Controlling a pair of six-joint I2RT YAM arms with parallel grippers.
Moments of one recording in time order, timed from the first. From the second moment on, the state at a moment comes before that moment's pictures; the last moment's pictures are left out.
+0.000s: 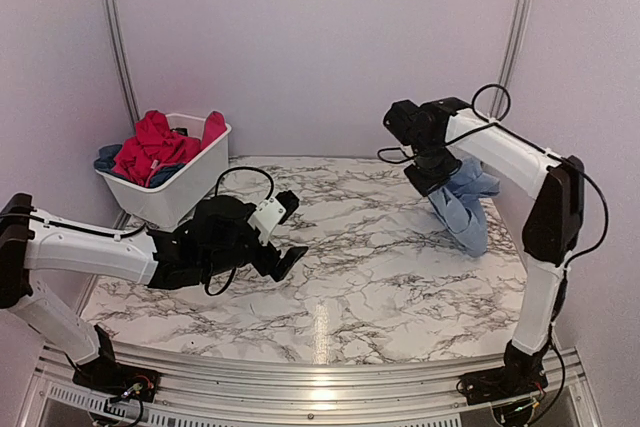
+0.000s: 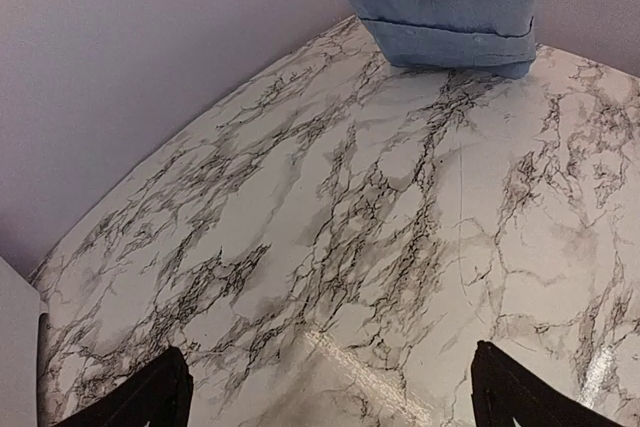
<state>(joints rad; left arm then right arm) -1.00 1.48 0.80 0.28 -0.23 0.14 0.49 1.85 1.87 -1.31 0.60 0.06</state>
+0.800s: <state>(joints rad) -0.92 1.30 0.69 0.29 -0.18 0.00 0.78 2.19 1.94 -1.00 0.18 0.08</state>
